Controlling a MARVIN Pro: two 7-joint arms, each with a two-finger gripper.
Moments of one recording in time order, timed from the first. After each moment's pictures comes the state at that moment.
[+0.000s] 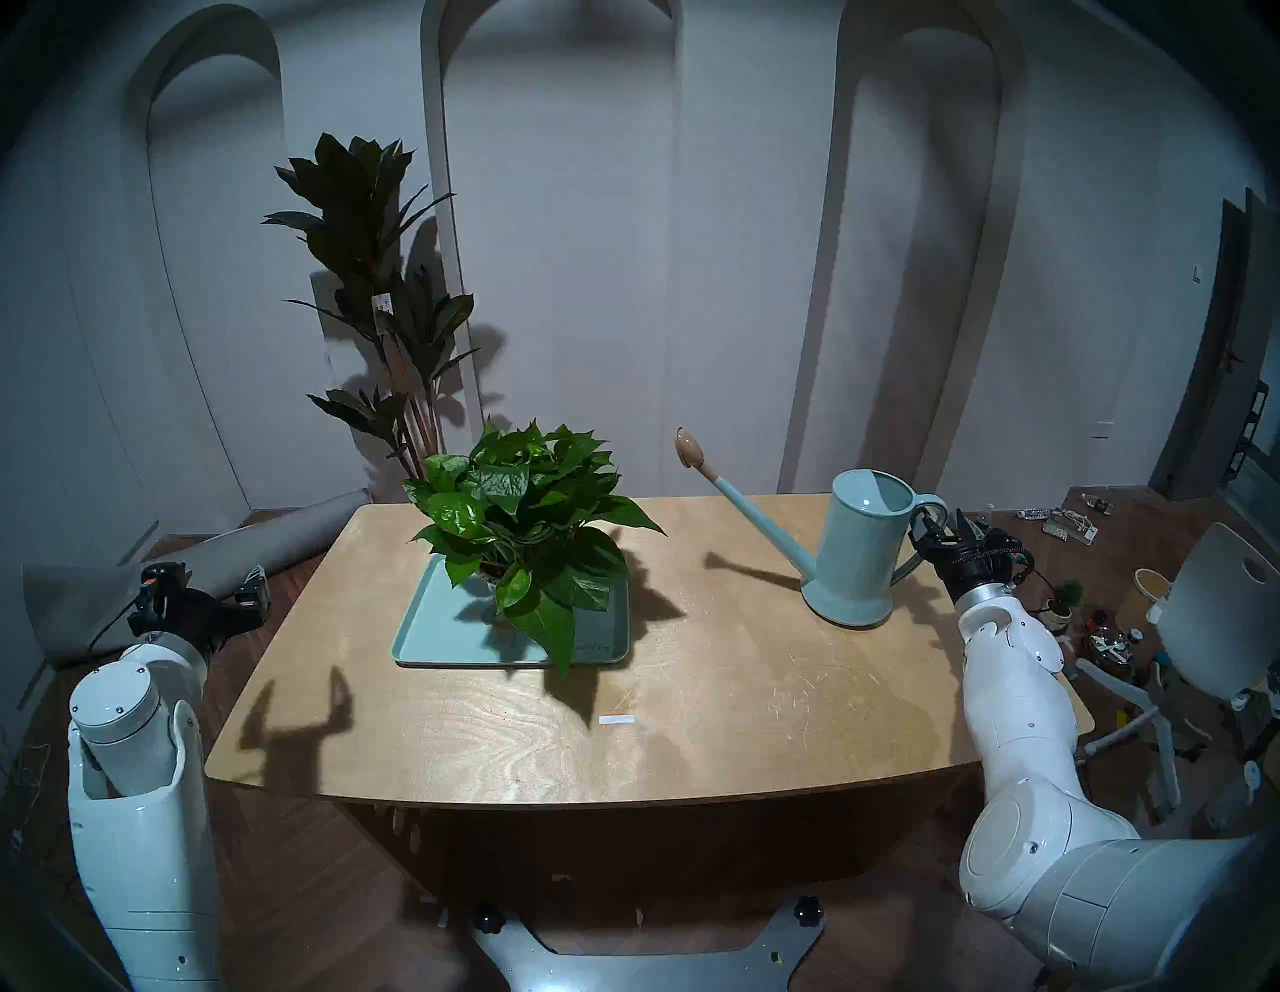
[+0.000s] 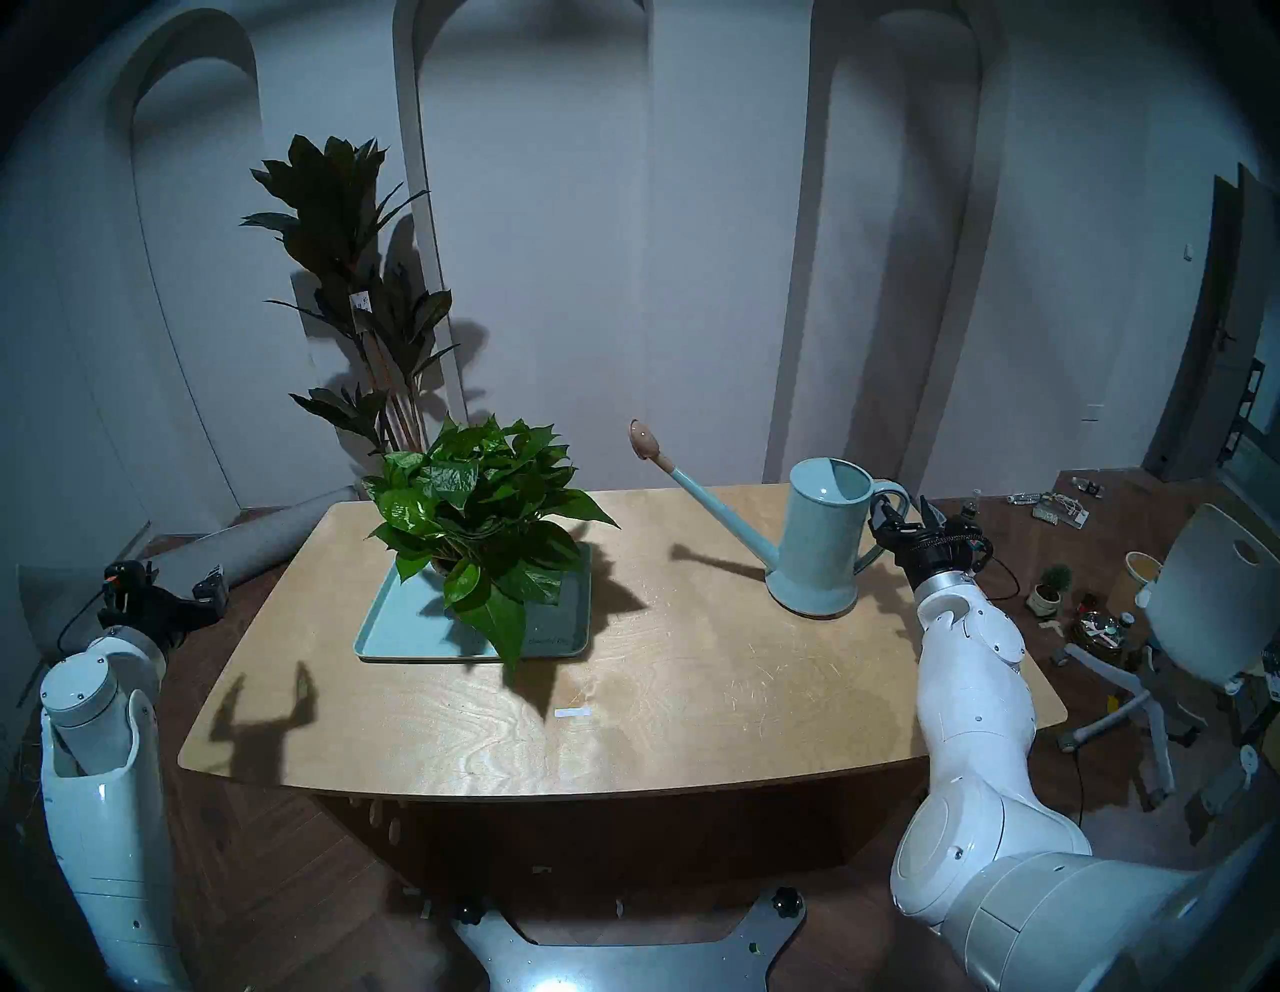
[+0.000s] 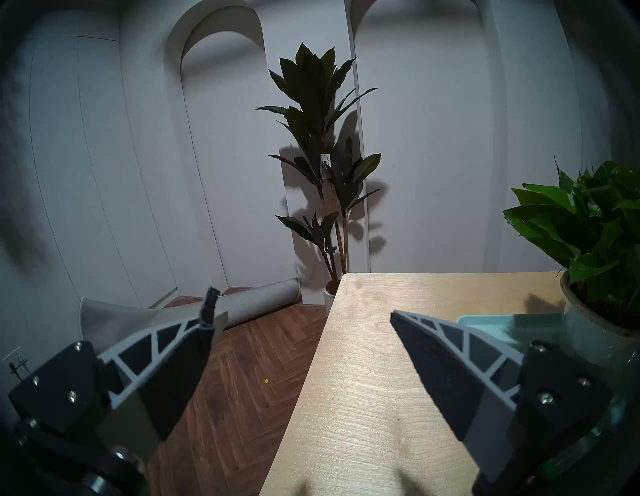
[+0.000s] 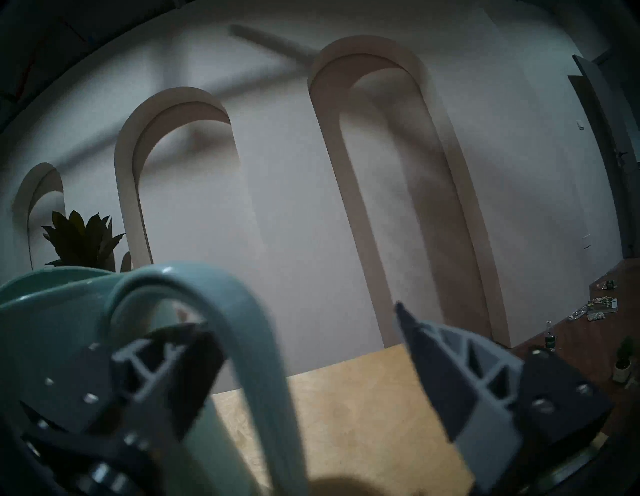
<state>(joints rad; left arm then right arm) 1.82 -1.32 -2.17 -1.94 -0.19 0.42 -0.18 -1.06 -1.38 2.16 -0.80 0.20 -0.23 0.64</state>
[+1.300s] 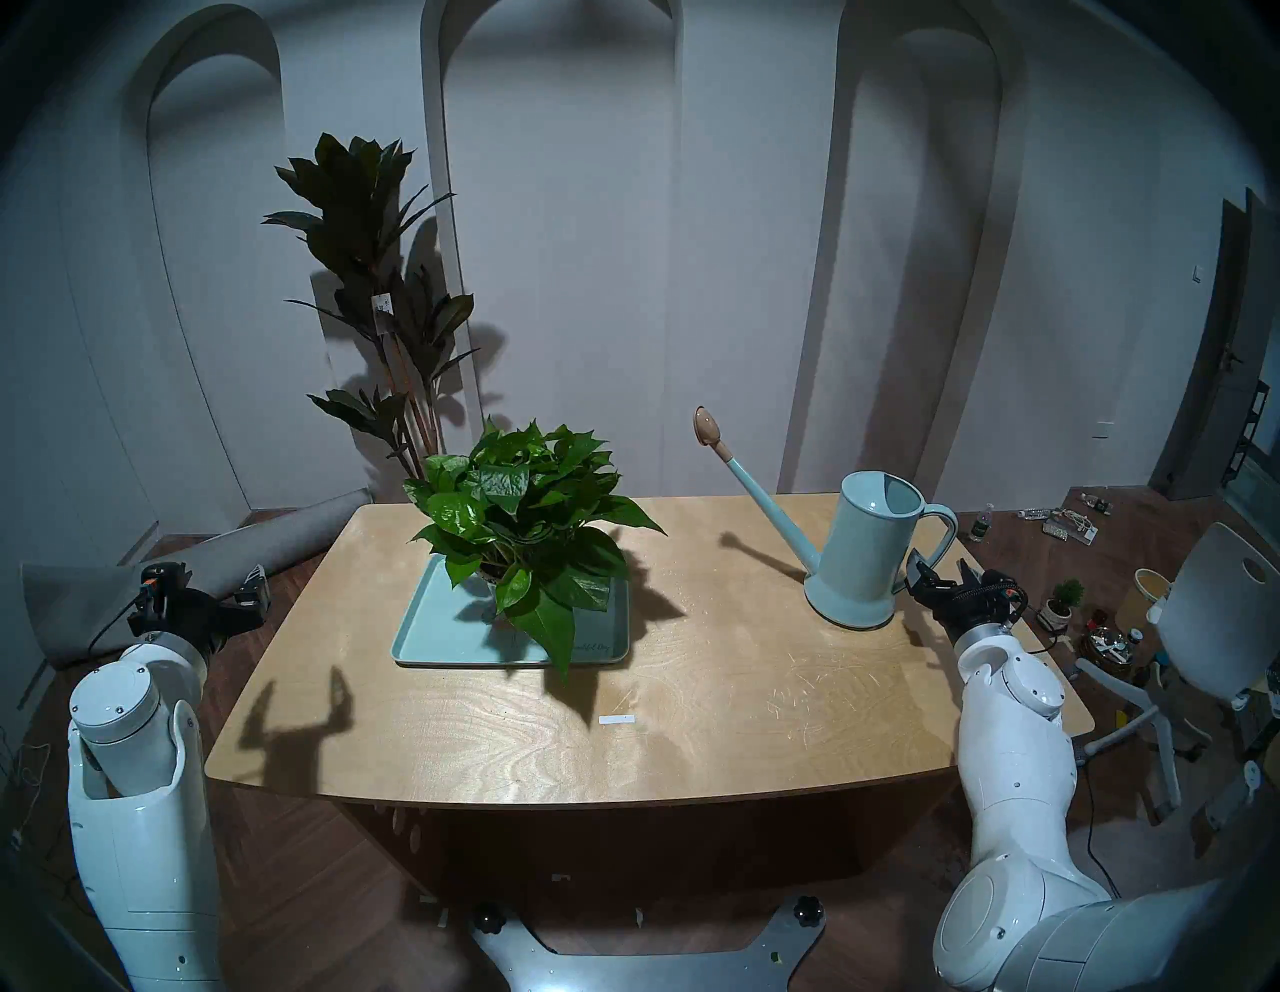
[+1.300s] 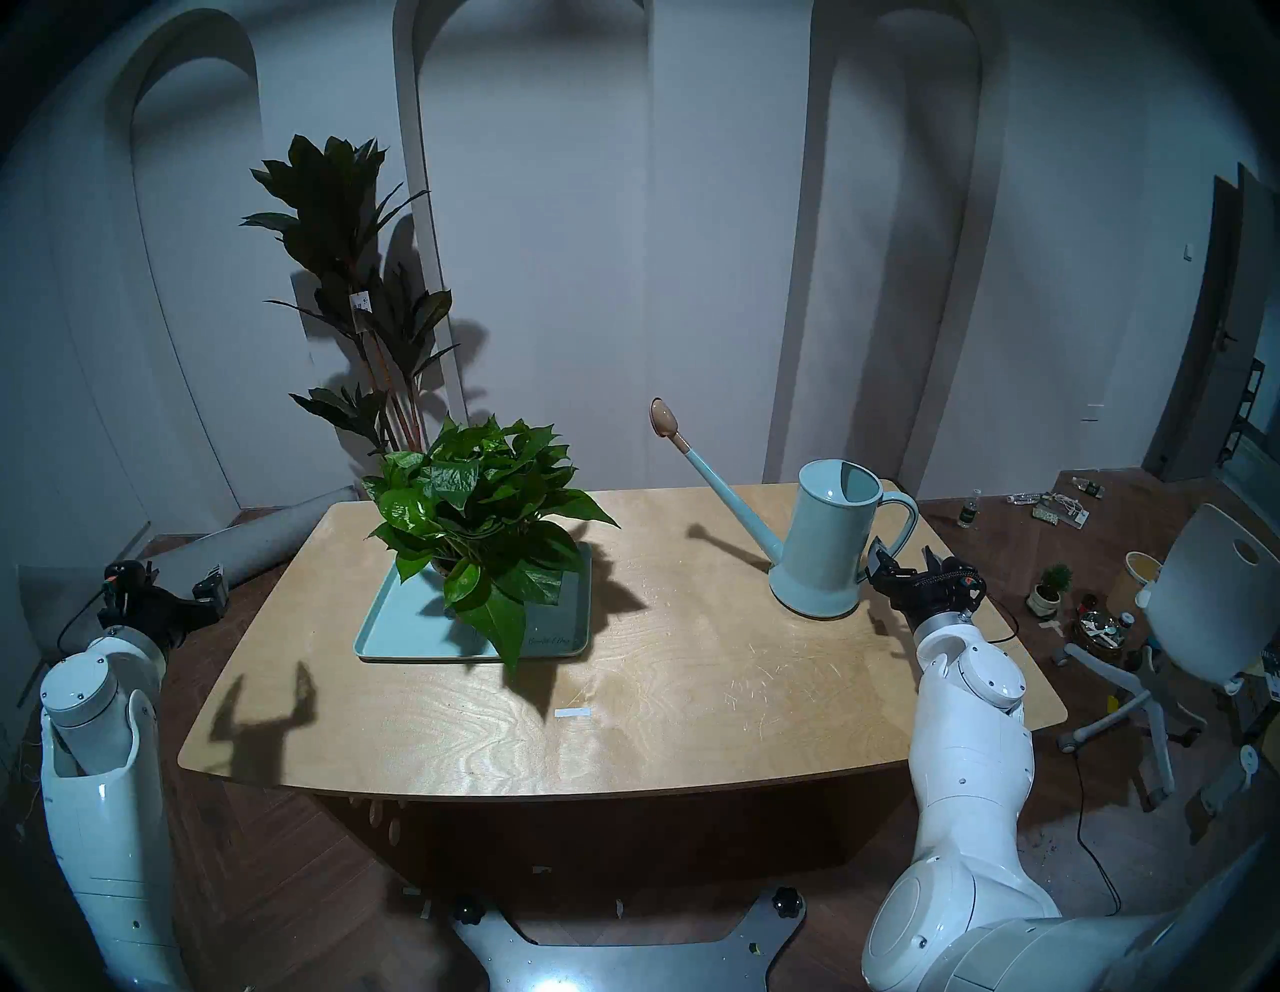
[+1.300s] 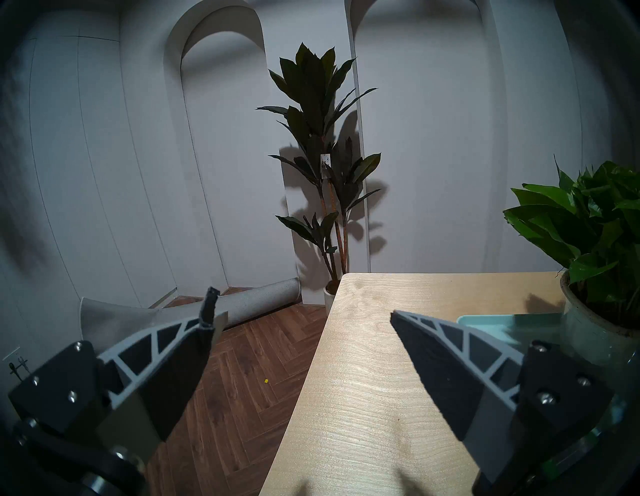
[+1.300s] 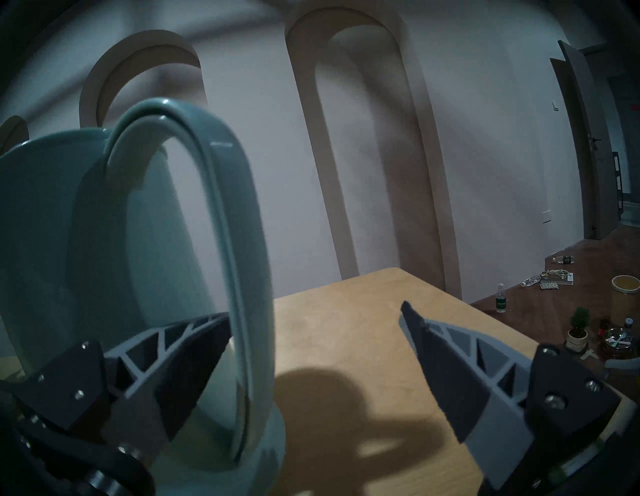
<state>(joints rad) 1.82 -1.32 -2.17 -1.94 -0.19 0.42 -0.18 -1.23 -1.47 2.17 -1.01 0.09 -0.13 0.53</state>
